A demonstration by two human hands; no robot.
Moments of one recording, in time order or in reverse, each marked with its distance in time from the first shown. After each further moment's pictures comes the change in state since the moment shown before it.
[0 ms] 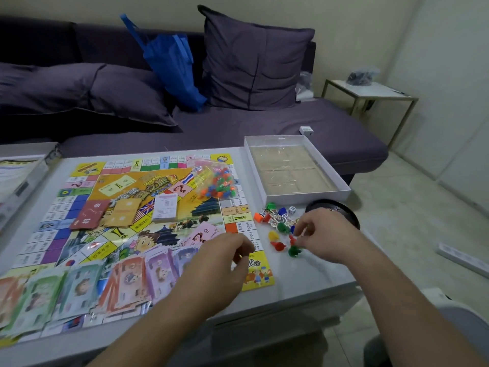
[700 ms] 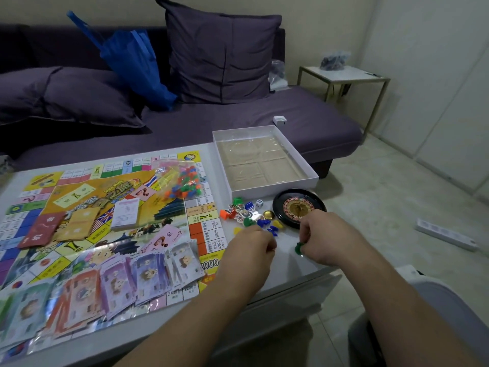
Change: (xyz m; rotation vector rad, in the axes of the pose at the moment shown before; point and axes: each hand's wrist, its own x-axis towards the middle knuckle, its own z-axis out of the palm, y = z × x) left_hand 0.064 0.060 0.100 0.143 -0.019 0.129; right_hand -0.019 0.059 -0.010 -0.154 -0.006 0.169
